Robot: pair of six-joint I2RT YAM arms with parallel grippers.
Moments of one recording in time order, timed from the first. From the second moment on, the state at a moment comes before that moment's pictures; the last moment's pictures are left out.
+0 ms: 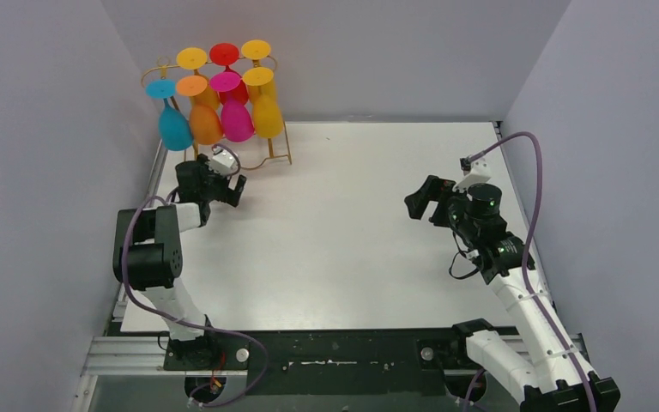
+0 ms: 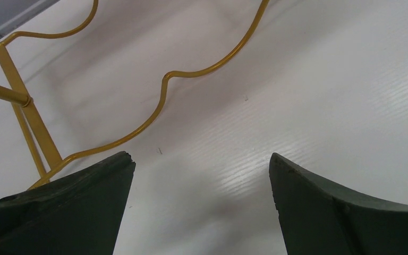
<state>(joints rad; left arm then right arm) 0.06 1.77 0.86 0.46 0.35 0.42 0.22 0.86 0.82 -0.37 -0.10 0.40</state>
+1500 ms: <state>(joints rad) 0.04 2.05 1.31 0.04 0.63 0.66 0.22 0.94 0.78 -0.45 -0.15 0.42</state>
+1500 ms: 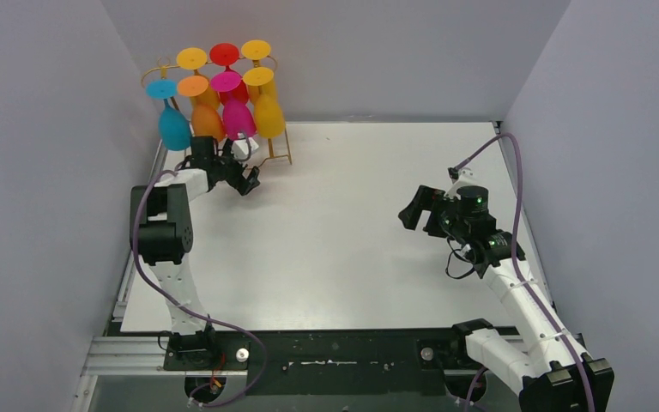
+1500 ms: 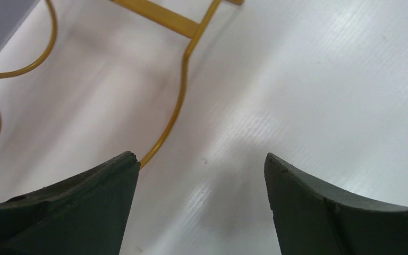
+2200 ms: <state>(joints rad) -0.05 1.97 1.19 -0.13 0.61 0.77 0.22 0.93 0.77 -0.46 -0.15 0.44</state>
